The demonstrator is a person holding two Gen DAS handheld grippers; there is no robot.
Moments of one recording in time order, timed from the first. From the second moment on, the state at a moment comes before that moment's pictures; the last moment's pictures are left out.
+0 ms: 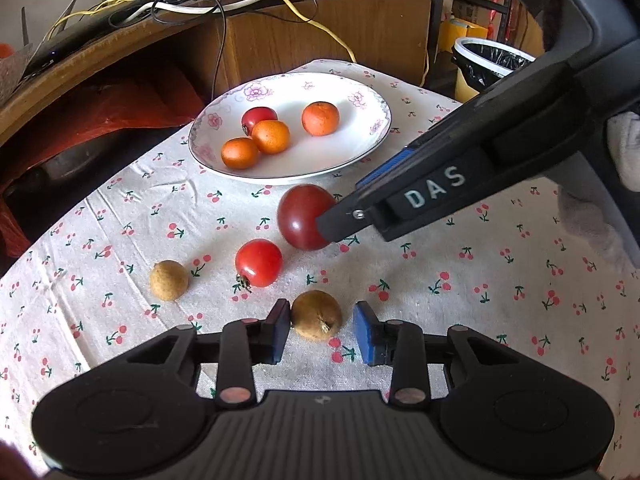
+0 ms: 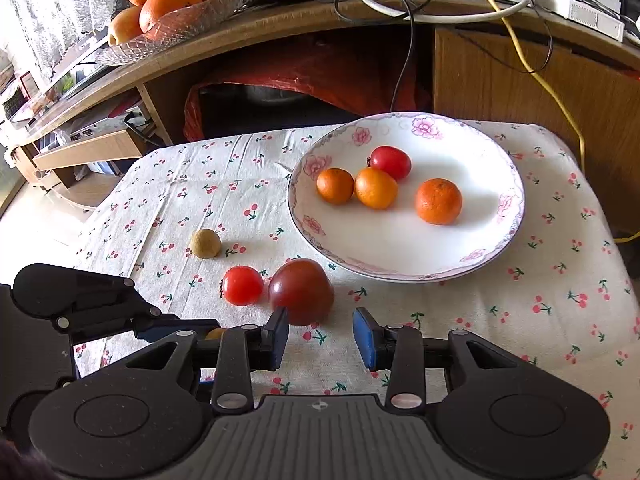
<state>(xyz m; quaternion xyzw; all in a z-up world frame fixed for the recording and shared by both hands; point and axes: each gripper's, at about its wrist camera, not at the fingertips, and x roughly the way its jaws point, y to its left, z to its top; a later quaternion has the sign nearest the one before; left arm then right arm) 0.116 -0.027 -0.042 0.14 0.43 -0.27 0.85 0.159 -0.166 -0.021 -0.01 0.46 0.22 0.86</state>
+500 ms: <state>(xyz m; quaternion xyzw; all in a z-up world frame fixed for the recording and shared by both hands) 0.113 -0.020 -0.041 0.12 0.44 -0.27 0.85 0.174 -0.149 -0.029 0.01 0.47 0.23 0.85</state>
